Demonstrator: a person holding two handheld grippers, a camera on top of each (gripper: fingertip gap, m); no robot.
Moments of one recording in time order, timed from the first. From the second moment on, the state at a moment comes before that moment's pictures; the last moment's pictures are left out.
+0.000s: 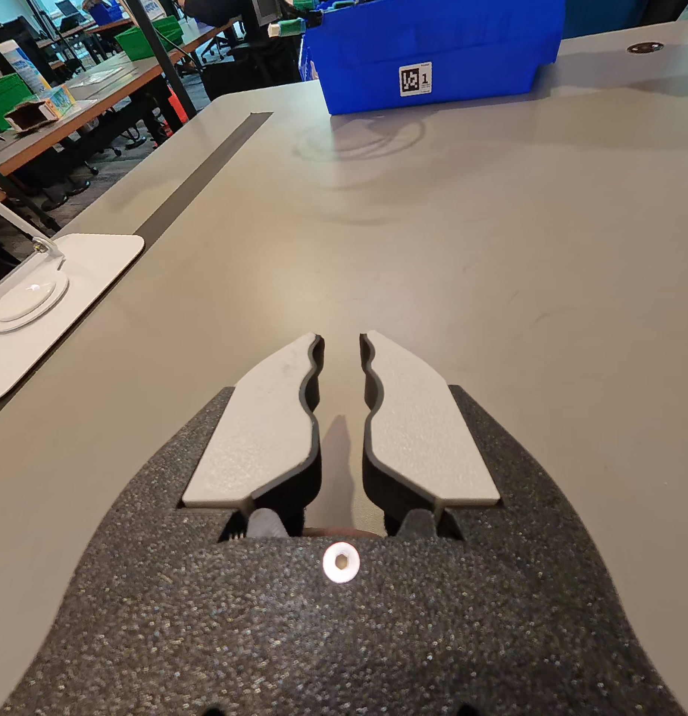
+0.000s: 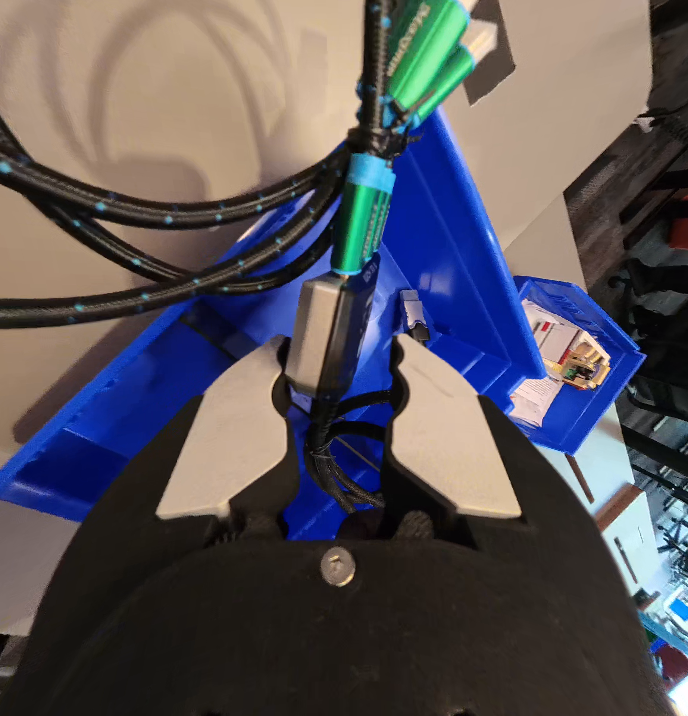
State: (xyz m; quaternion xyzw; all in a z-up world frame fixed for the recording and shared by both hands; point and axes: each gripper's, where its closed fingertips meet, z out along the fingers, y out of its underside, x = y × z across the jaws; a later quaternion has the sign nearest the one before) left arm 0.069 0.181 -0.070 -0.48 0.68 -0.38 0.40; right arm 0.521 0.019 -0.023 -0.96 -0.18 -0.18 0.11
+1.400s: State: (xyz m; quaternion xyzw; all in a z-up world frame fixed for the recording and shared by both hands) left arm 0.069 0.176 -0.073 -0.47 0.69 -0.38 0.40; right arm 0.548 -0.004 -0.064 -0.99 -0.09 -0.04 0.08
